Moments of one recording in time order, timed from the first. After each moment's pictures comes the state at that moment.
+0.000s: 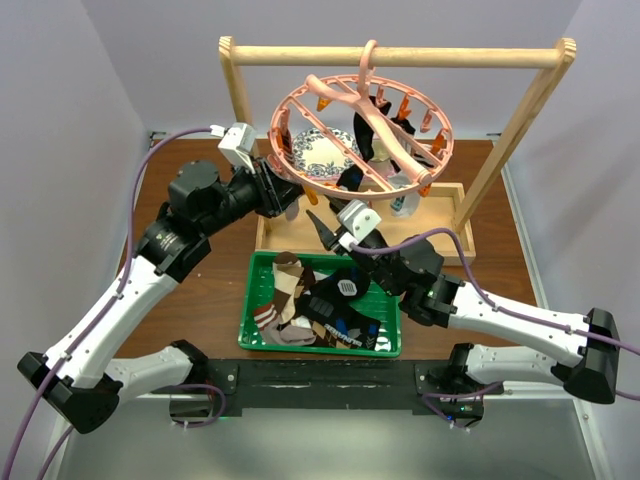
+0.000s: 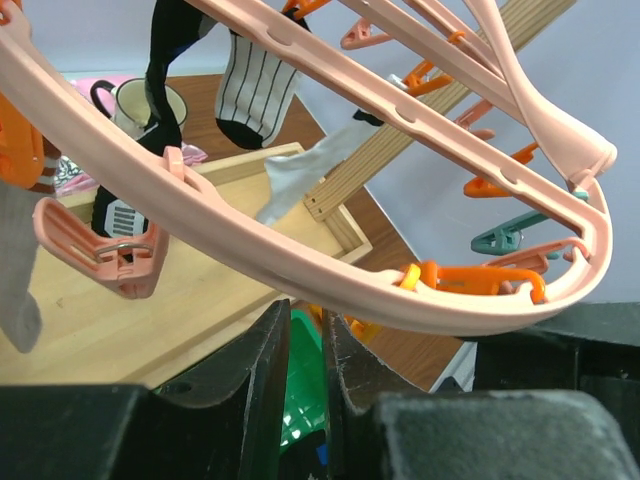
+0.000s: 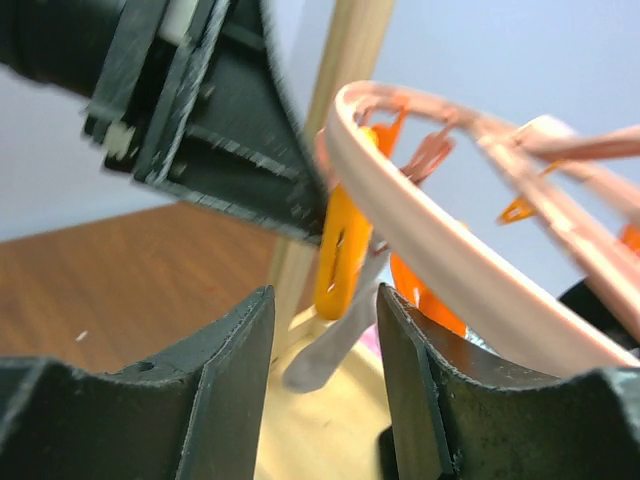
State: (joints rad) left arm -0.59 1.08 1.24 -0.27 0.21 -0.54; right arm 1.12 1.09 0.89 0.46 0.33 -0.38
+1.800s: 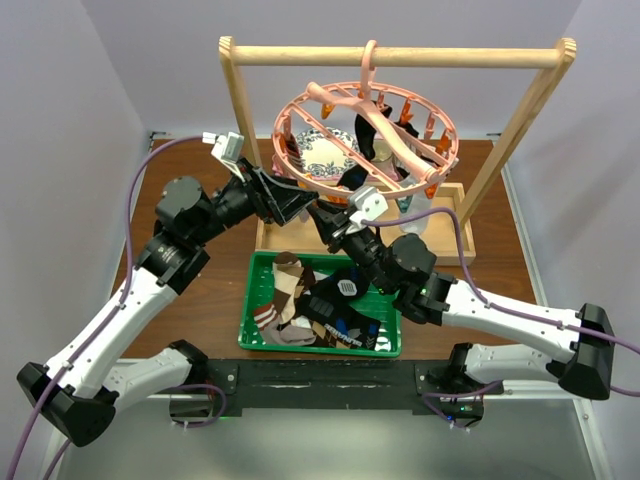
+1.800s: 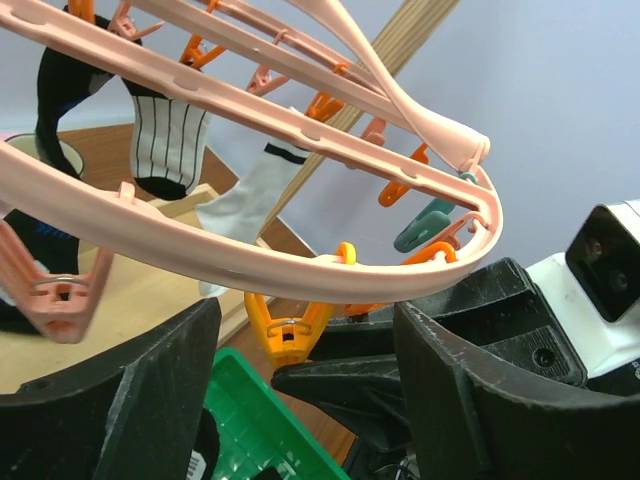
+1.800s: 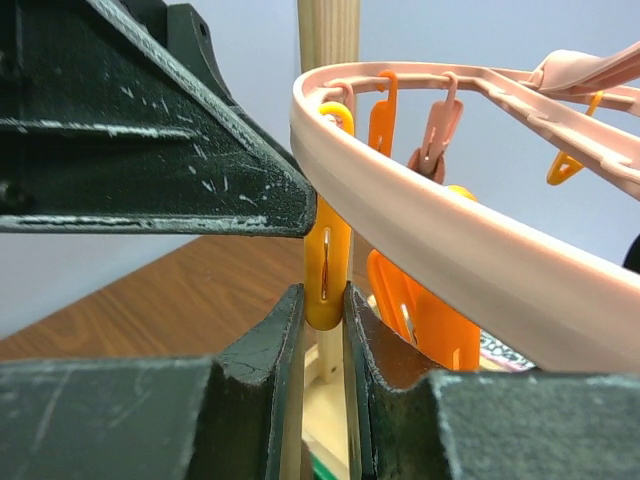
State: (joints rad) left arm -0.56 1.00 1.08 0.04 0.39 -0.64; right arm 1.12 1.14 0.90 0.51 0.42 -0.12
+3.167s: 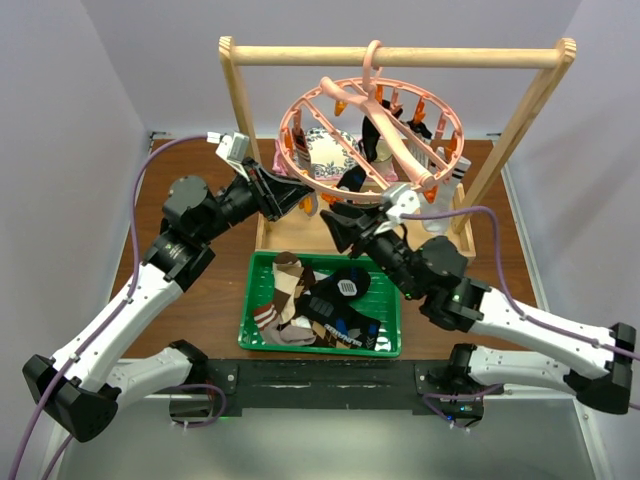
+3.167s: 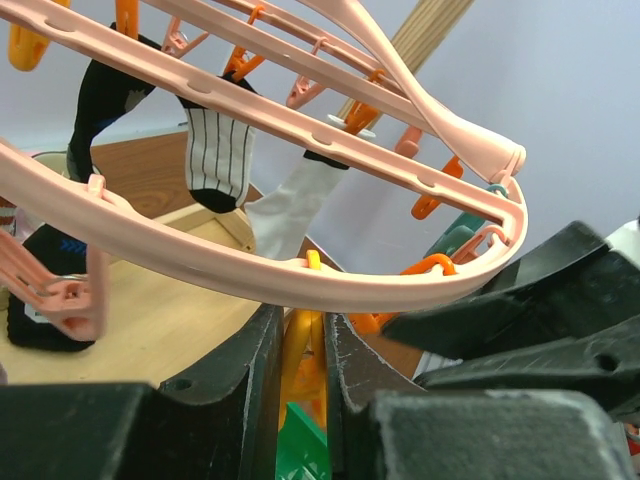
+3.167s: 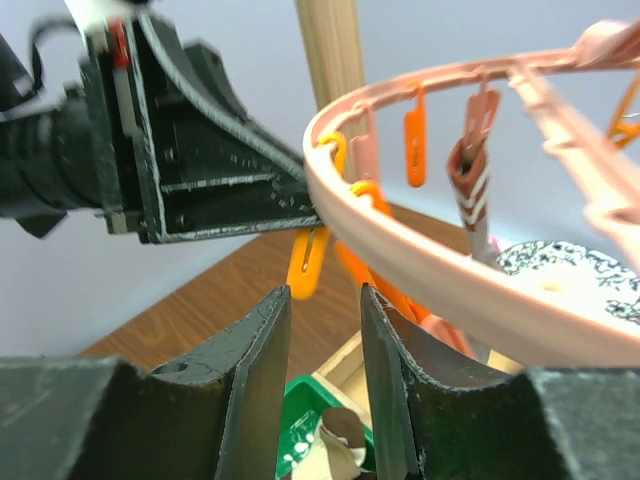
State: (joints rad) left arm -0.55 1.03 1.05 0.11 0.38 -0.60; right arm 1.12 0.99 0.92 0.32 0.39 0.06
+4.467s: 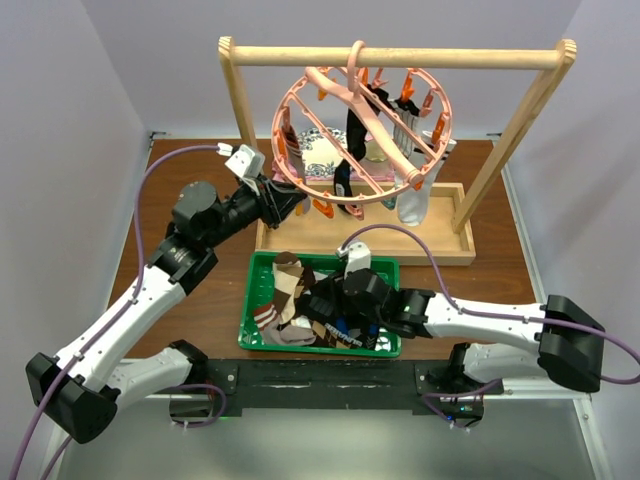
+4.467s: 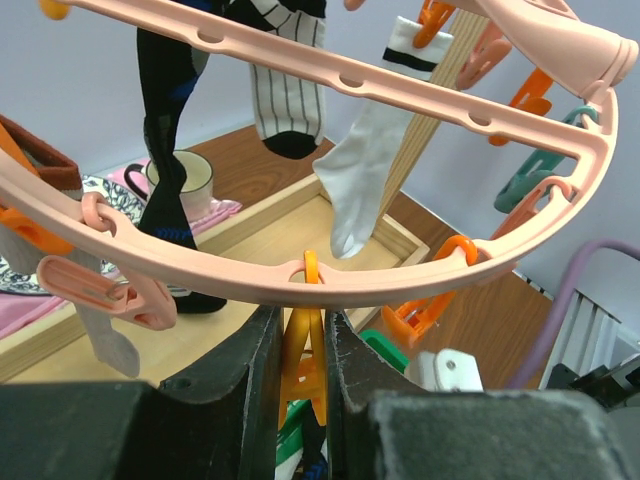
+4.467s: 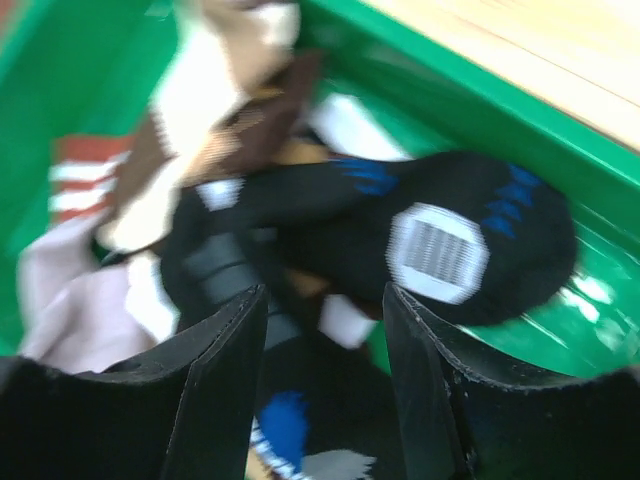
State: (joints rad) left arm -0.55 1.03 0.98 0.07 0.31 -0.27; right arm 1.15 1.21 0.63 -0.09 0.42 0.50
